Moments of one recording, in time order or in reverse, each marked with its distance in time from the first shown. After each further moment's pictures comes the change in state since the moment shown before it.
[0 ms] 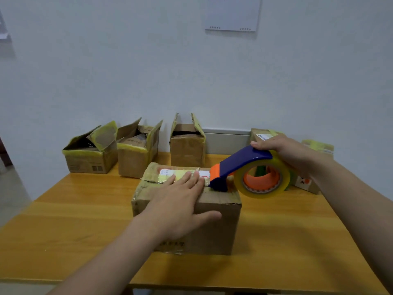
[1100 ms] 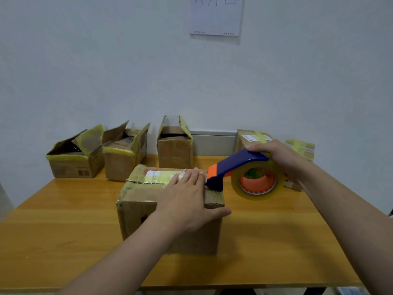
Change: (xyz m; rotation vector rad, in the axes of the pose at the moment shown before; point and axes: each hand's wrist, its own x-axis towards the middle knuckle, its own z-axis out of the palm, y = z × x) left_hand 0.036 0.044 0.012 -0.019 0.062 -0.041; right_hand -0.010 0.030 -0.019 0.023 0.182 -0.053
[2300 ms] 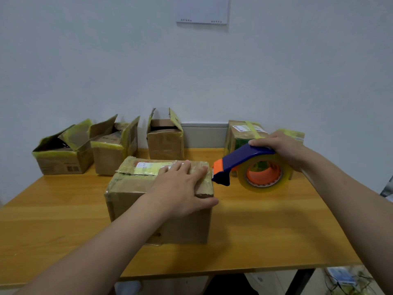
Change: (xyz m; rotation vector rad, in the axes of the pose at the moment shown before) left_hand 0.002 0.006 -0.015 0.065 -0.083 0.062; right_hand -0.011 0.019 -0.032 -0.032 -0.032 -0.003
